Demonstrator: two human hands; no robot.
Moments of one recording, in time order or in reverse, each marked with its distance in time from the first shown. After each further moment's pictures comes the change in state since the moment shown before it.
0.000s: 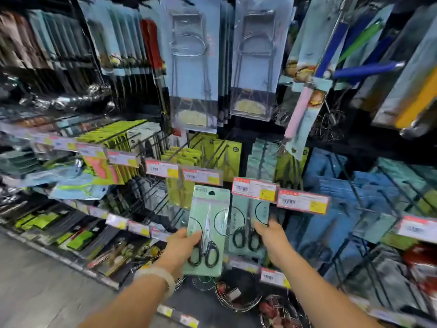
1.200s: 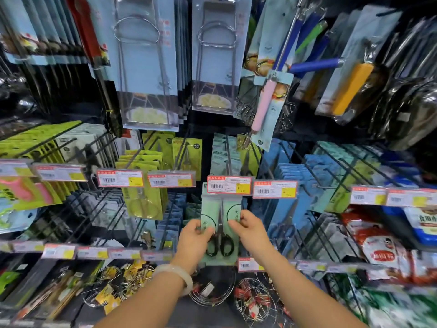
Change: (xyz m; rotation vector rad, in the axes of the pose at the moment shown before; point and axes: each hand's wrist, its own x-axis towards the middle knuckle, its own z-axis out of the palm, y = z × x) left_hand 0.021 0.013 0.058 0.230 -0.185 0.314; right_hand -0.040 -0.006 0.010 -0.129 0.112 -0.196
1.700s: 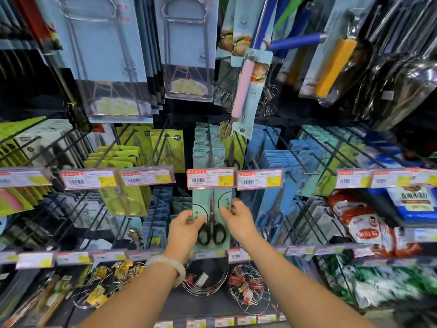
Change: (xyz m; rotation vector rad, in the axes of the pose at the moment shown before) left_hand 0.020 0.002 0.017 -0.031 0.002 0.004; right_hand 0.027 0.010 0.004 -0.065 0.129 0.076
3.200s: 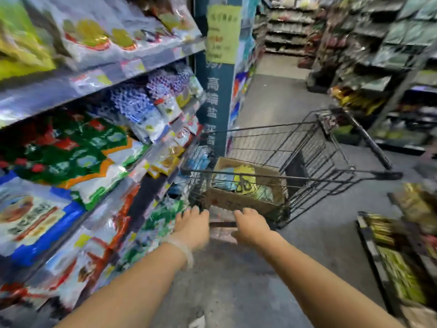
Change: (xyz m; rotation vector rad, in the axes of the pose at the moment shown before) left_hand -0.350 0.084 0.691 1.403 -1.239 1.277; right_hand -0.265 0.350 -0.630 -0.741 0.449 0.890
